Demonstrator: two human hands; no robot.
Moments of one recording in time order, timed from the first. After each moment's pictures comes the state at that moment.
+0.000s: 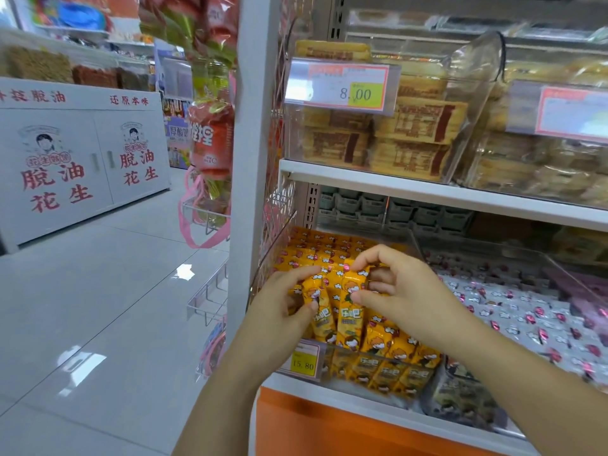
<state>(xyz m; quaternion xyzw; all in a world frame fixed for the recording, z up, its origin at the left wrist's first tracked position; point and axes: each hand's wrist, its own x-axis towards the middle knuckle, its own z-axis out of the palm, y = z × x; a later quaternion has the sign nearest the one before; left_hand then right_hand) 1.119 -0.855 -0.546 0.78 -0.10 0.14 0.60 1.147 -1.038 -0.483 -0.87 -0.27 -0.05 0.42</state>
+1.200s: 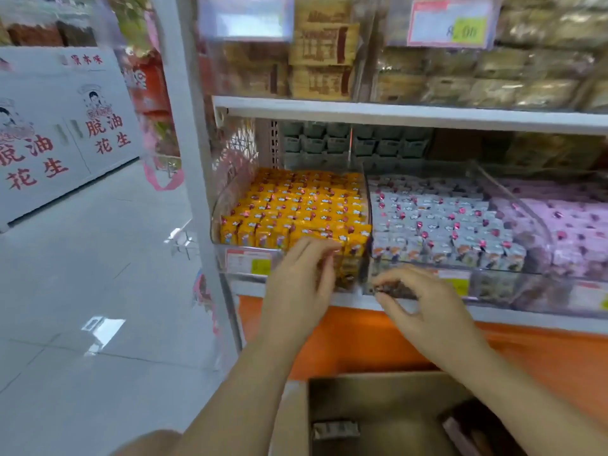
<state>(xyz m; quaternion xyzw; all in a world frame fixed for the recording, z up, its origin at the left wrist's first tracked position) 1.052 -0.953 -0.565 0.84 -0.17 0.34 0.38 1.033 -1.141 -0.553 -0.91 -0.23 -0.15 0.32</state>
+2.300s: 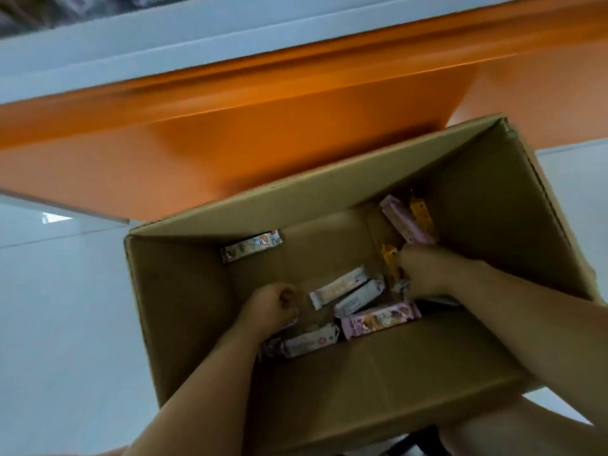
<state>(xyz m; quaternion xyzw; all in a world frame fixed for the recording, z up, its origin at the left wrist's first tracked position) 0.971 -1.059 -0.910 0.85 0.03 -0.46 0.25 0.987 -1.331 -0.862 -0.85 -0.06 0.52 0.04</state>
